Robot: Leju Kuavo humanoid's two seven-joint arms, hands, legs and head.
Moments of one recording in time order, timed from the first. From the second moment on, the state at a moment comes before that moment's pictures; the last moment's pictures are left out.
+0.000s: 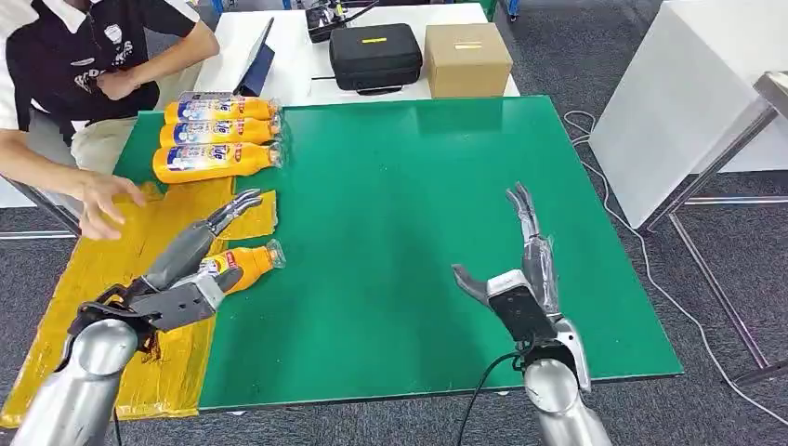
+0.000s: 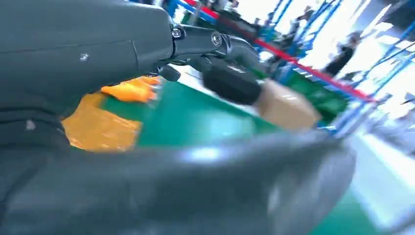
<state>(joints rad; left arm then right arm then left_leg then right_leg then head) -0.37 0.15 -0.26 -1.52 -0.48 -0.28 -0.35 -0.02 0.03 0.13 -1.72 0.48 -0.22 -0.27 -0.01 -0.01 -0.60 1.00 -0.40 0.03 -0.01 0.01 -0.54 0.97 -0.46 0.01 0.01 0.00</state>
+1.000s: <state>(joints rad) -0.36 -0.21 -0.36 -1.30 -0.04 -0.07 -0.25 -0.10 0.10 0.28 -1.69 0.28 -0.14 -0.34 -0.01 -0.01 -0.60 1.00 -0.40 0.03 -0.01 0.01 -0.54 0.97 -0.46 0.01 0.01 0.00</state>
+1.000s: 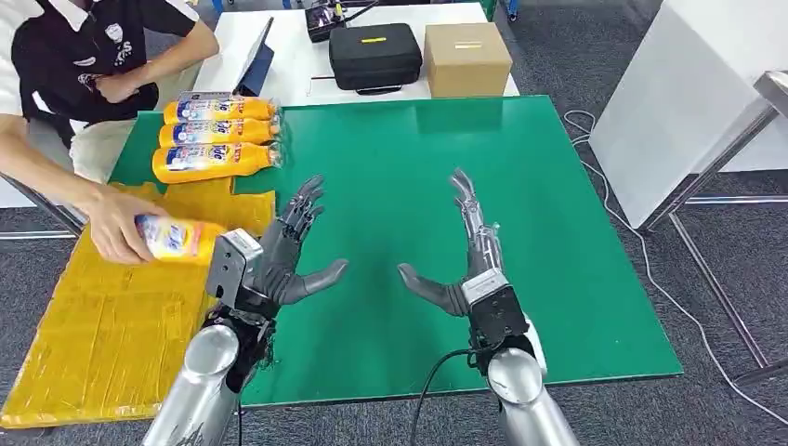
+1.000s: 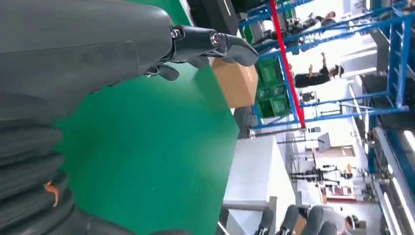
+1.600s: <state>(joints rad) -0.35 -0.18 -0.29 -1.30 -0.07 -0.05 -0.23 -0.11 0.06 0.24 -1.68 0.20 0.03 -0.26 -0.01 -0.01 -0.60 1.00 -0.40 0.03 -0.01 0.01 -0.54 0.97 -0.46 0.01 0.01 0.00</state>
